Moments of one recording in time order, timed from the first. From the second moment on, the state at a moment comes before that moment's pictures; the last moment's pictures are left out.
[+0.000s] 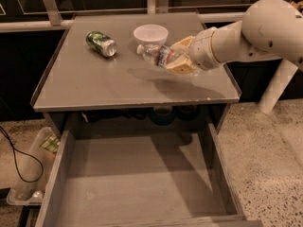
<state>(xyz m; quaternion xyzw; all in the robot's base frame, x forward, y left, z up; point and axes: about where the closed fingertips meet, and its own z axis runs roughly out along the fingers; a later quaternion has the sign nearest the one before) 0.640 -0.091 0.901 -0.59 0.66 0.06 0.46</state>
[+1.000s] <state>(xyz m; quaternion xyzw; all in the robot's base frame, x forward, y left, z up) 0.699 -0.056 0.872 -0.59 0.64 0.13 0.46</state>
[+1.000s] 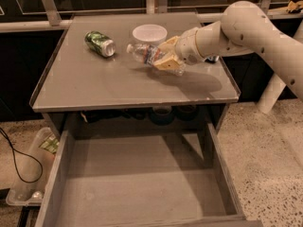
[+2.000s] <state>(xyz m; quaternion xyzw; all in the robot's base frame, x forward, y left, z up) 0.698 -0.056 0.872 -0.60 0.64 0.13 0.46</state>
